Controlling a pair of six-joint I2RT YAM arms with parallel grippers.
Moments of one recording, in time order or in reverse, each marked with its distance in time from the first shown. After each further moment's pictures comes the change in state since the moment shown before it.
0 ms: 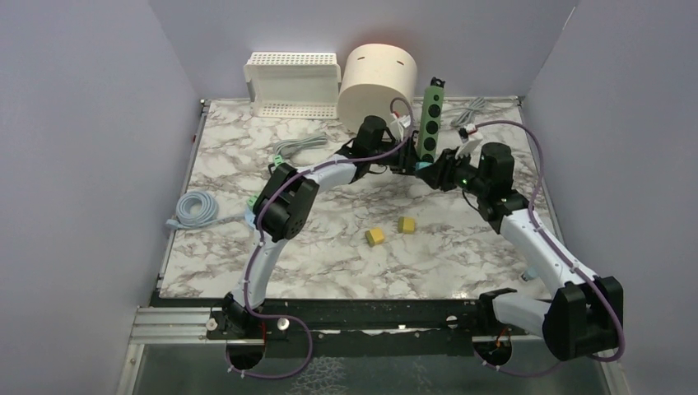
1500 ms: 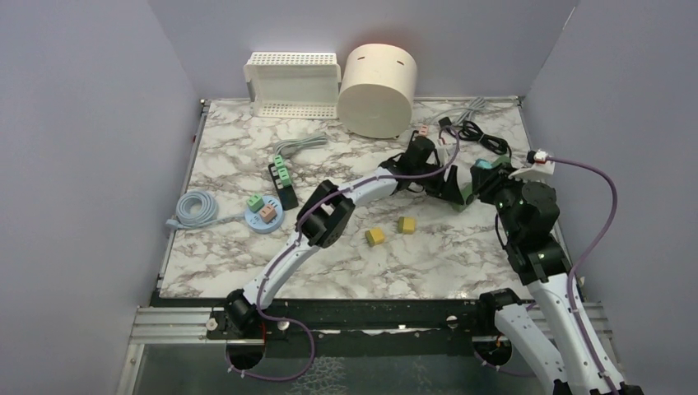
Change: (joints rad) left arm -0.173 0.439 0.607 -0.342 -0.051 0.101; right arm 0.007 -0.535 -0.073 -0.227 0.561 0.127
